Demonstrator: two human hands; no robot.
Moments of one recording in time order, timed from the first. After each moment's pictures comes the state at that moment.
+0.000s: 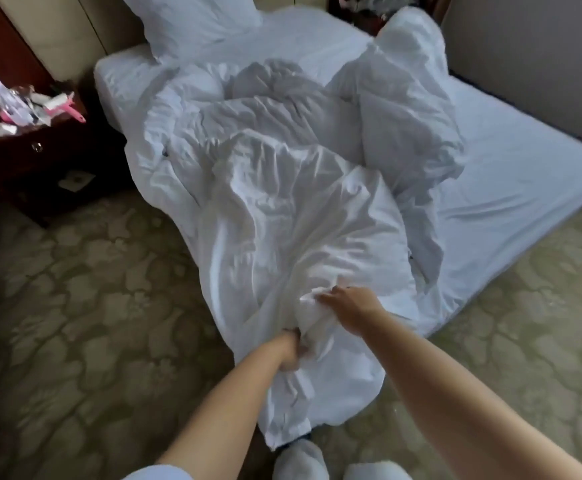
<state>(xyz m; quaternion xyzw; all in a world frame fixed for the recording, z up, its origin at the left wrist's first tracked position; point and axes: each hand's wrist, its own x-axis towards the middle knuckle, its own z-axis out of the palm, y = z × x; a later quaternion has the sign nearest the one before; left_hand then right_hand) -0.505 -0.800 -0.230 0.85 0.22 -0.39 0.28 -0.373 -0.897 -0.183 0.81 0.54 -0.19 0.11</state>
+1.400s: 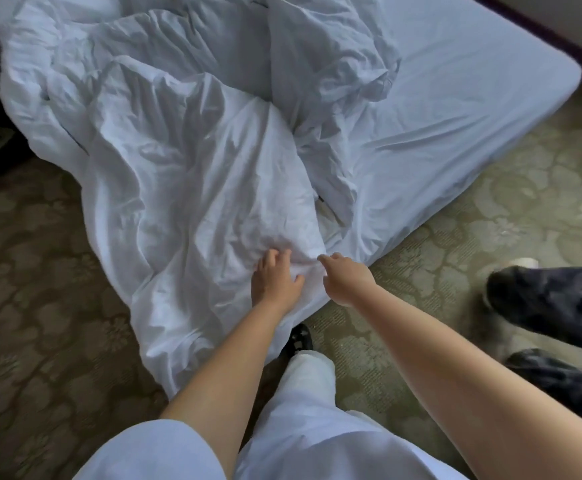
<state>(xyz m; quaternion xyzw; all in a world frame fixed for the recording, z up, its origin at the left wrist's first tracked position) -0.364 -0.968 -0.258 0.90 0.35 -0.10 0.25 -0.264 -1.074 -0.248 0.87 0.39 -0.31 0.01</state>
